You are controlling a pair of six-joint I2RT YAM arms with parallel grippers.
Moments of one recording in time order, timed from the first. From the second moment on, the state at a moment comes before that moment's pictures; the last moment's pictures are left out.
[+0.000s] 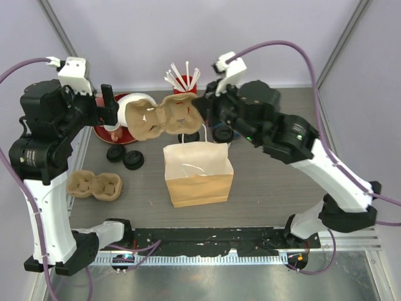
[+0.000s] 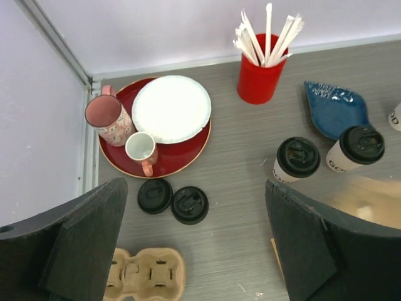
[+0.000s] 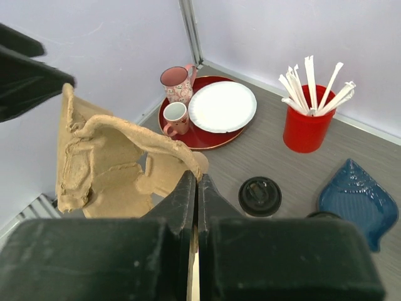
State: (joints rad) left arm -0.10 1.19 2.04 -1.15 0.02 0.04; right arm 1.07 1.51 2.05 -0.64 0.37 0.20
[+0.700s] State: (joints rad) left arm -0.47 1.34 1.66 -1.11 0.50 0.38; right arm 0.76 1.14 1.67 -0.80 0.18 0.35
